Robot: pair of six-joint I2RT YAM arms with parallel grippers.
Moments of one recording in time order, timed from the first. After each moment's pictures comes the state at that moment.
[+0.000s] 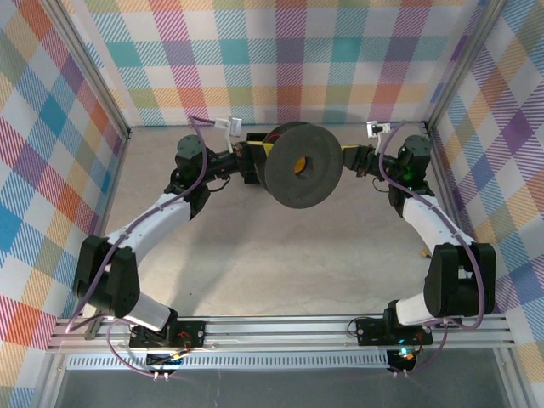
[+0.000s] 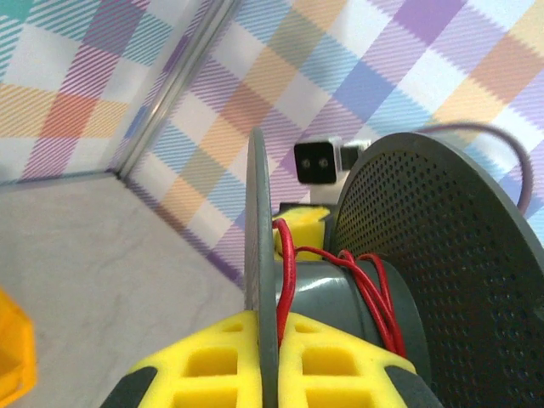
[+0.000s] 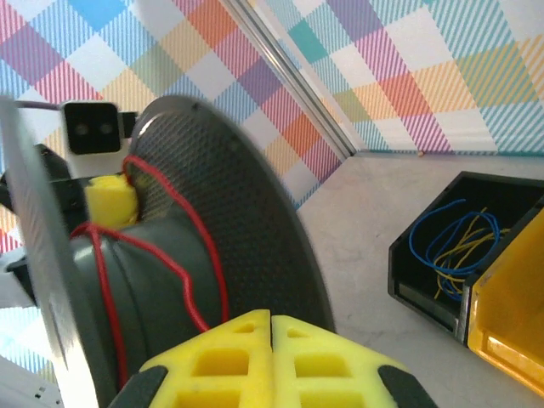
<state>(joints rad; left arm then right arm) -0.39 1.52 1.08 0.61 0.79 -0.74 0.03 1.43 0.94 0.50 -1.11 0.65</state>
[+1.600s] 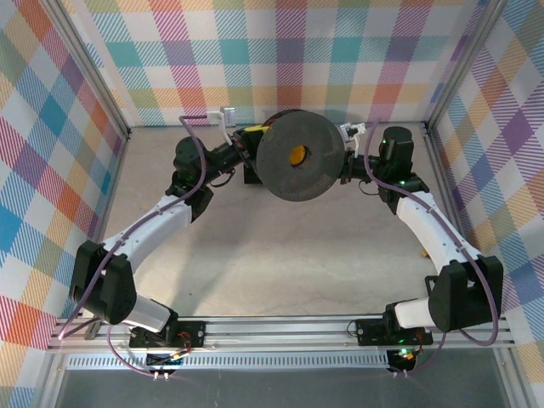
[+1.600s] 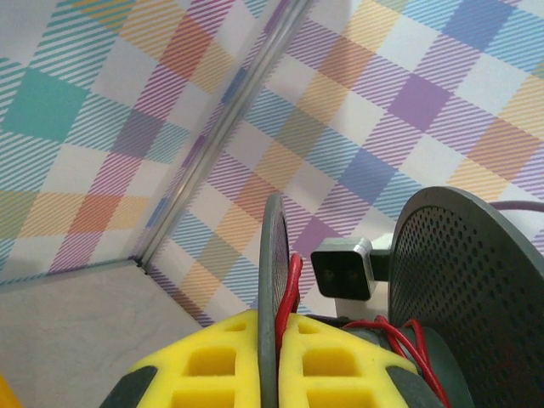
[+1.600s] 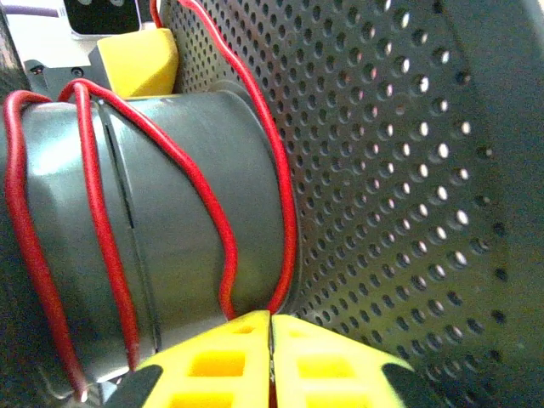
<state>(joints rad) -0.47 1.45 1.10 0.61 0.54 -0.69 0.20 1.35 1.09 0.04 -1.12 0.41</state>
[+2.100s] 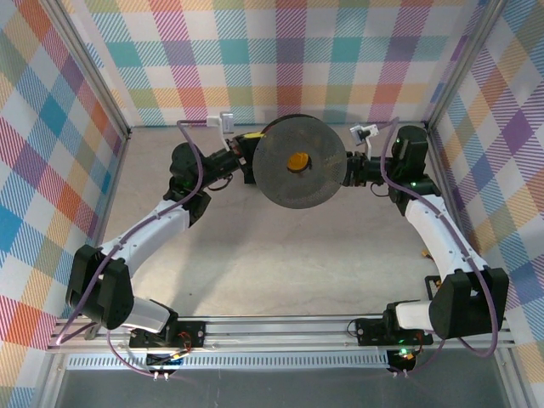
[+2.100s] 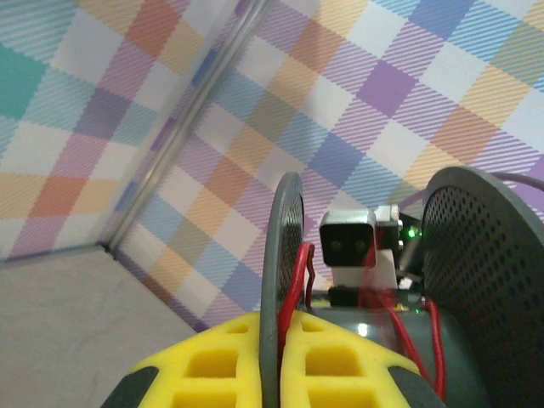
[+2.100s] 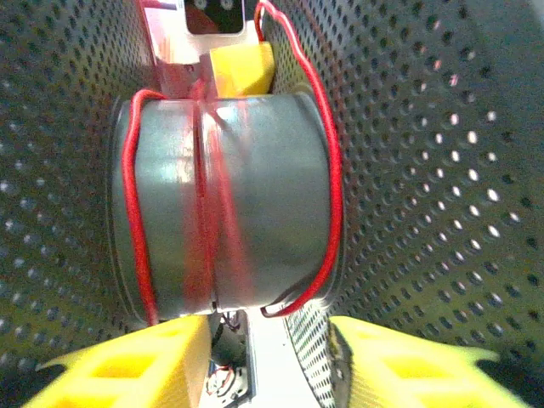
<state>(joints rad) -0.44 1.42 1.04 0.69 0.64 -0.77 0.12 1.31 1.09 0.03 -1.33 0.42</state>
